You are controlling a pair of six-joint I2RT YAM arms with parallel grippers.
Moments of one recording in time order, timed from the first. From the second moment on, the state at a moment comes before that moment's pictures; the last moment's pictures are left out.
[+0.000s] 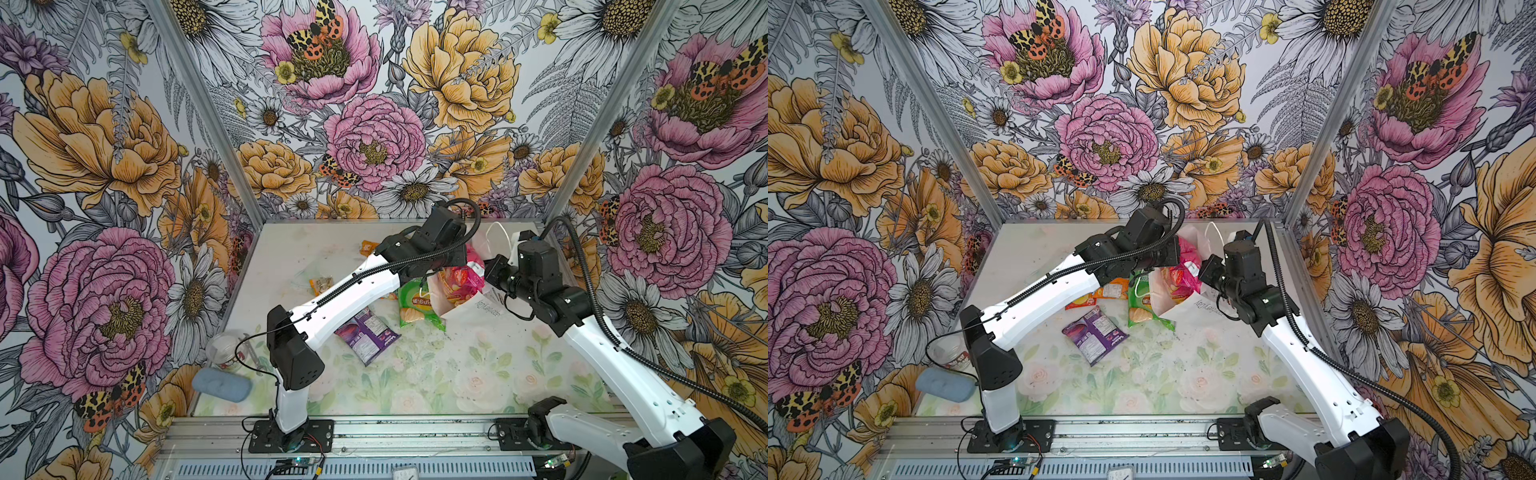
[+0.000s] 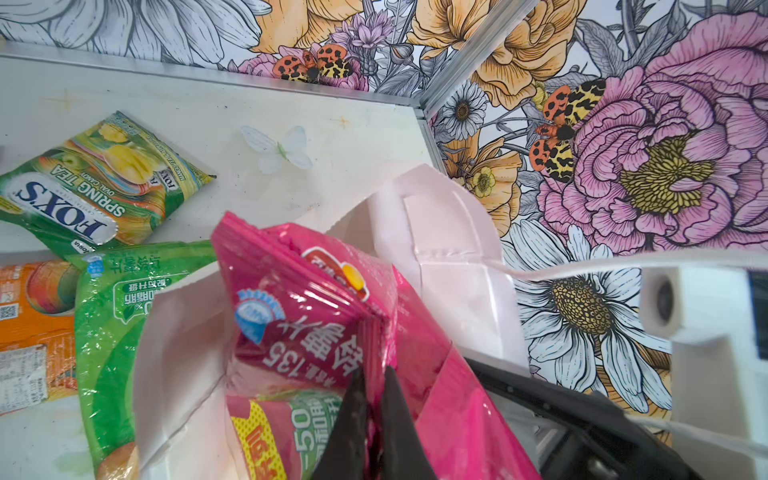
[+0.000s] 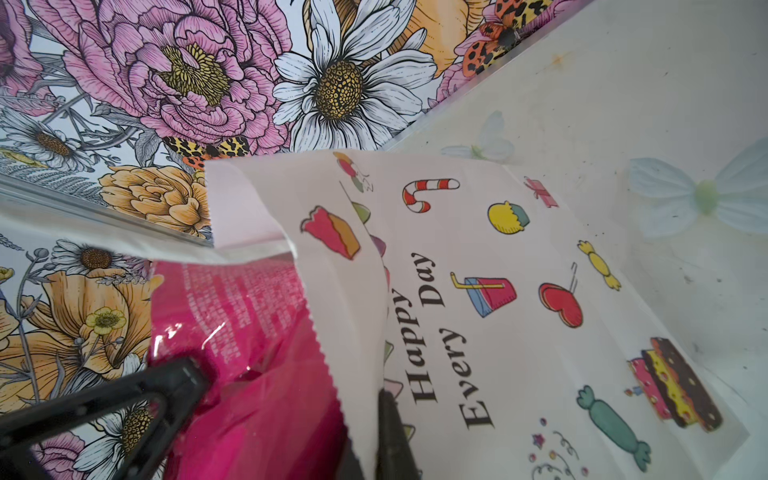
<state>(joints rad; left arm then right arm) -0.93 1.88 2.05 -0.77 -0.17 -0.72 0.34 1.08 1.07 -0.54 -0.06 0.81</state>
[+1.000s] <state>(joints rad) -0.95 2.38 2.63 -0.98 -0.15 -0.52 0.00 1.04 1.02 -0.59 -0.29 0.68</state>
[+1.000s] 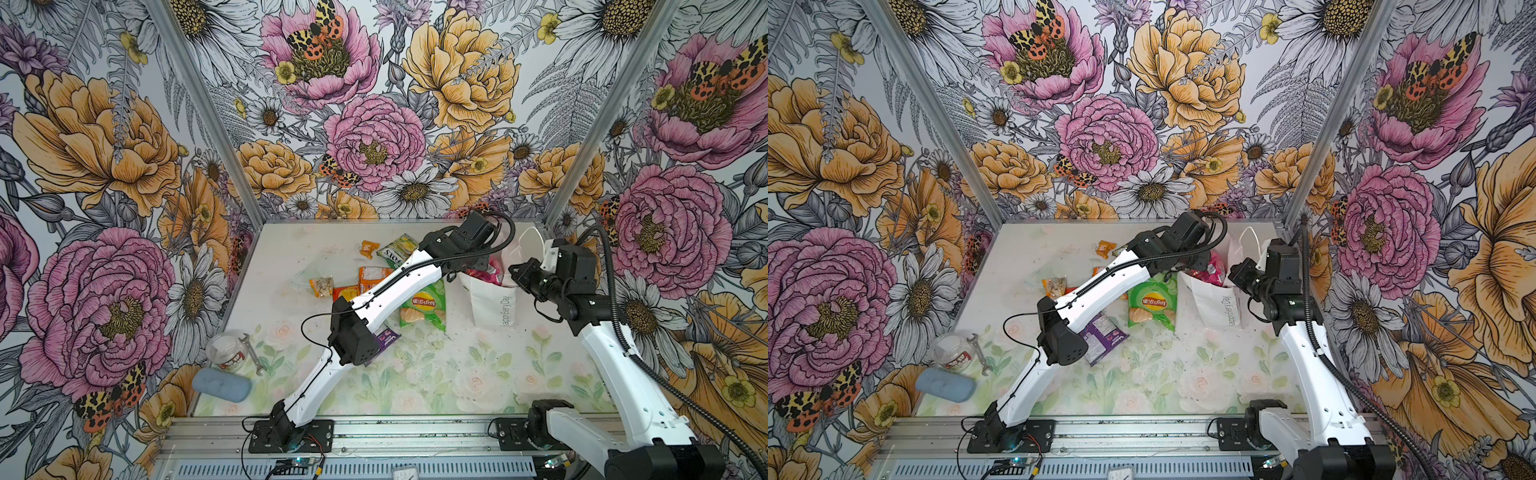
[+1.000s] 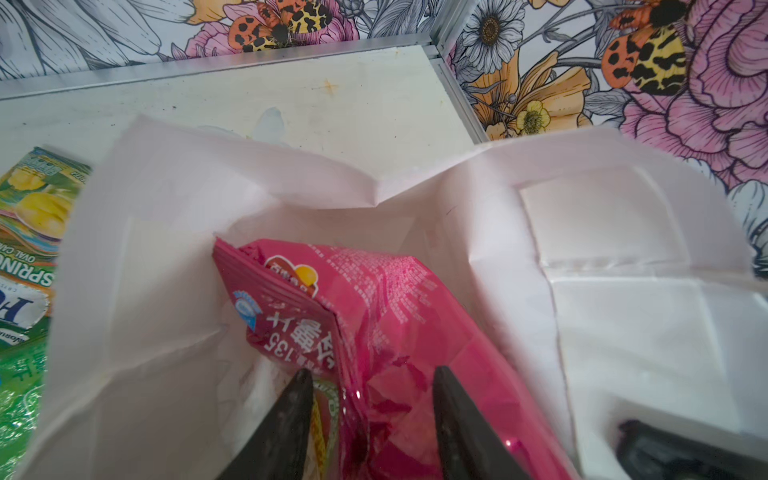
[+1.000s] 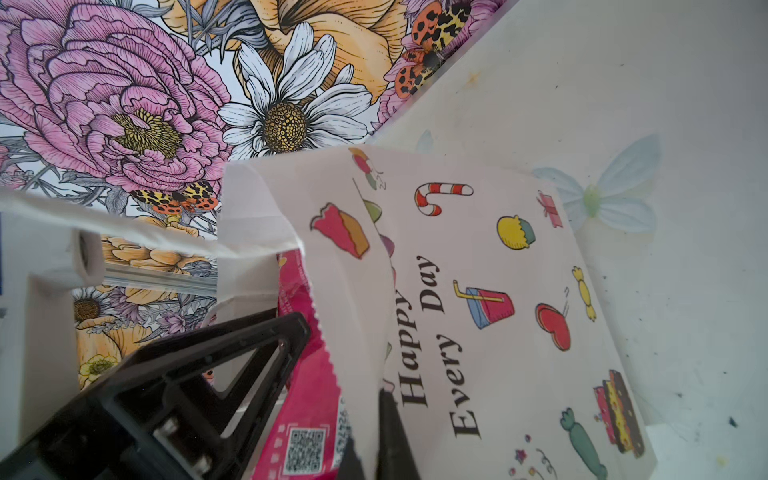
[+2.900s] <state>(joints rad) -0.64 1.96 1.38 -0.51 0.06 -0.73 0.14 1.10 1.19 -0.82 -0.14 0.43</state>
